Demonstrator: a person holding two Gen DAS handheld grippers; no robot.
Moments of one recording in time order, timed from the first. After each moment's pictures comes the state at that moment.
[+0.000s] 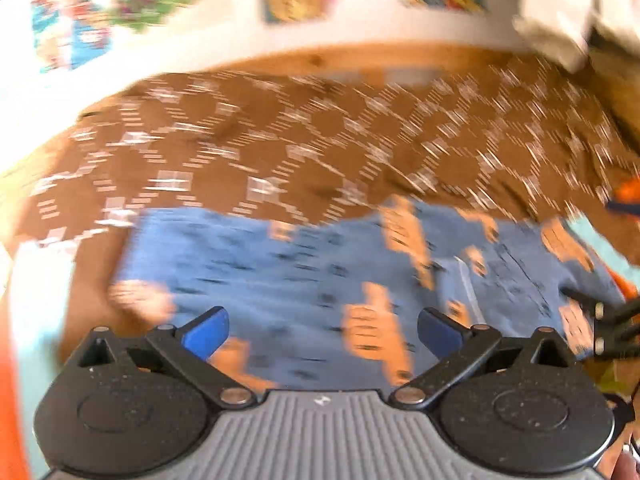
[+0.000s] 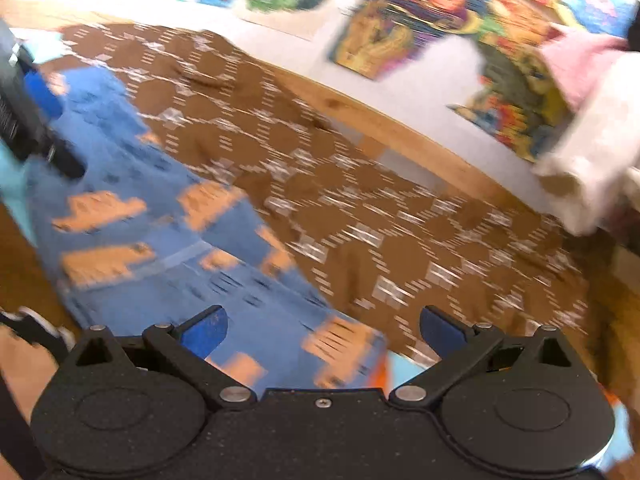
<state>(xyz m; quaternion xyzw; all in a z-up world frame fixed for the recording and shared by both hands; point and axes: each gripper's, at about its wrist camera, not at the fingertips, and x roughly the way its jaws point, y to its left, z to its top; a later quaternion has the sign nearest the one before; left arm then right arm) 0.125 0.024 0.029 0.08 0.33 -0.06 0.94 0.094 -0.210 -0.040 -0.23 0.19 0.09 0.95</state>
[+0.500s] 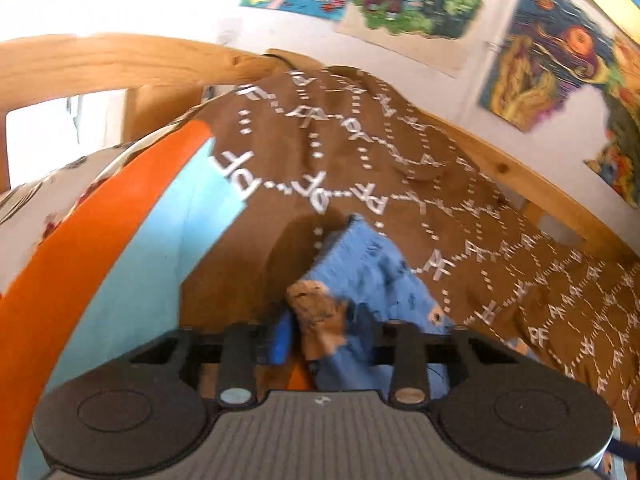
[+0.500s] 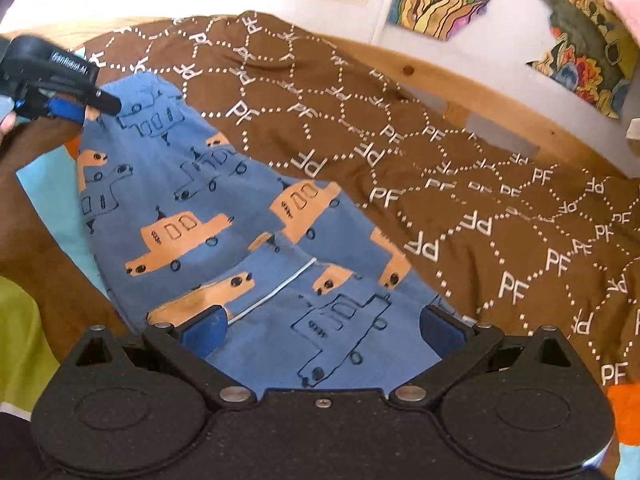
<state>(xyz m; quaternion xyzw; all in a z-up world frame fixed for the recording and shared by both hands) 0.151 0.130 0.007 -0.19 0.26 0.09 0.94 0.125 -0.164 -0.040 -0.17 0.28 0.16 0.93</state>
